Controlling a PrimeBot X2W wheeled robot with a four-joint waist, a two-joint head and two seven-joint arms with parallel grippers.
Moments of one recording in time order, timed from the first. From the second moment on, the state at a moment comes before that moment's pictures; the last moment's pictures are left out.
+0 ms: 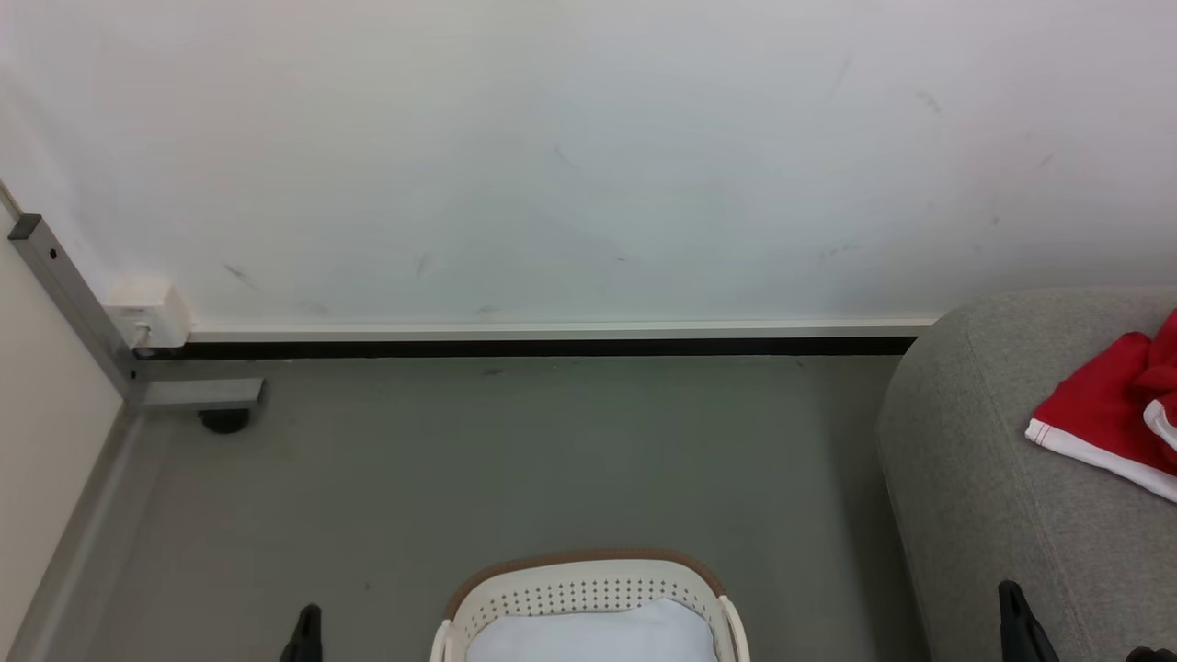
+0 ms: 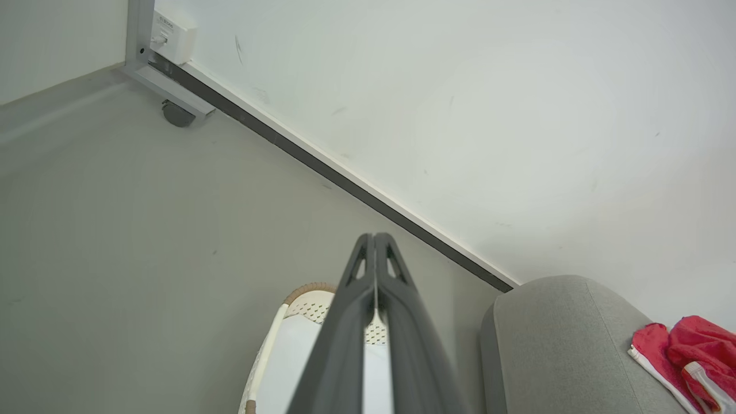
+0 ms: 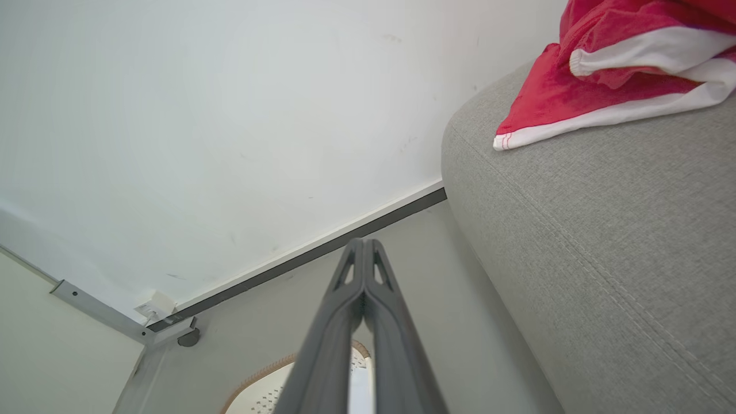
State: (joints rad) left arm 0.04 0.08 0.00 0.32 -0.66 -0.09 -0.14; right arm 0.02 -0.04 -0.02 0.32 0.62 0.13 -0.14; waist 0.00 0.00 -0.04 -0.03
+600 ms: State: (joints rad) left arm 0.00 0.07 0.03 0.30 -0.90 -0.10 -0.08; right arm -0.01 -0.04 -0.04 0.31 0.87 0.13 -0.08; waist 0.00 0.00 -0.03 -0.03
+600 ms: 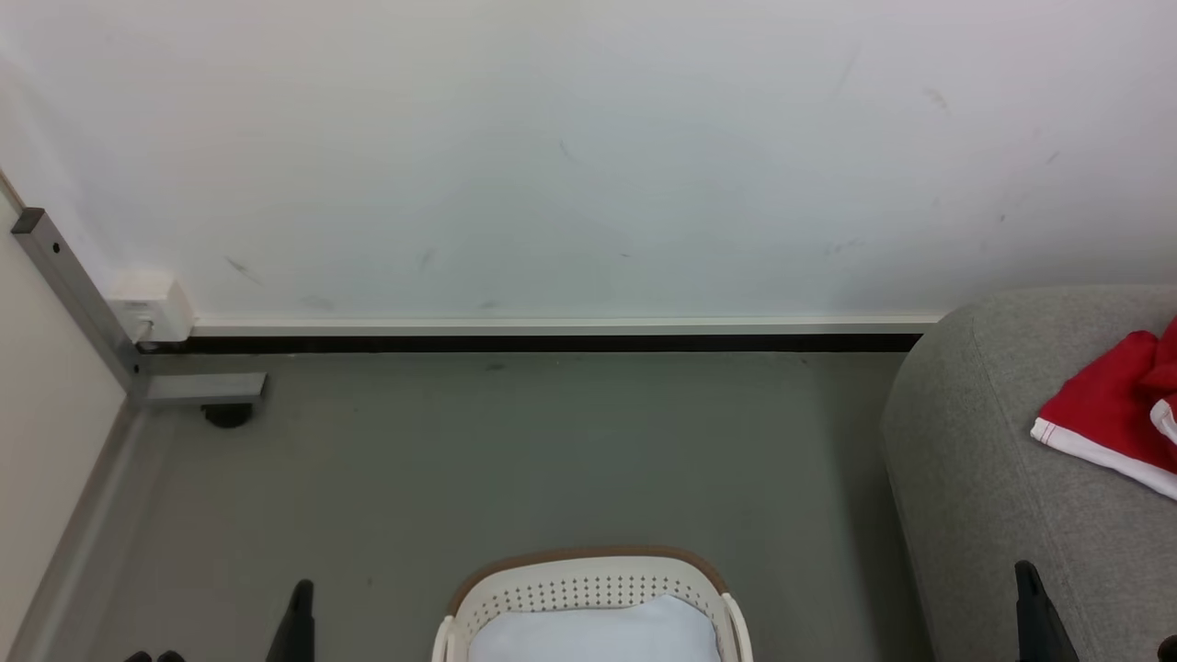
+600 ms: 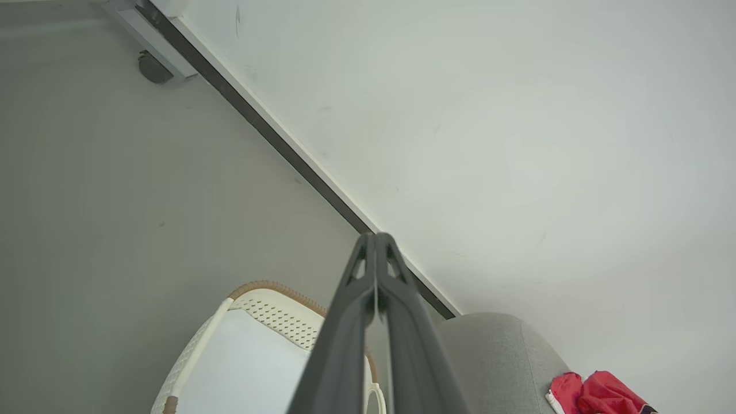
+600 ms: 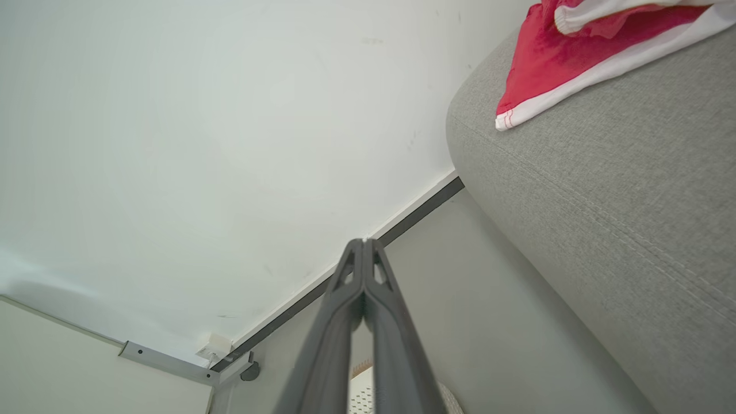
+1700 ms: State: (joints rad) left arm -0.05 0.06 0.07 0.27 -1.24 -0.11 0.02; right arm -0.06 -0.04 -0.08 0.28 1.23 0.13 0.01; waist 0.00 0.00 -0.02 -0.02
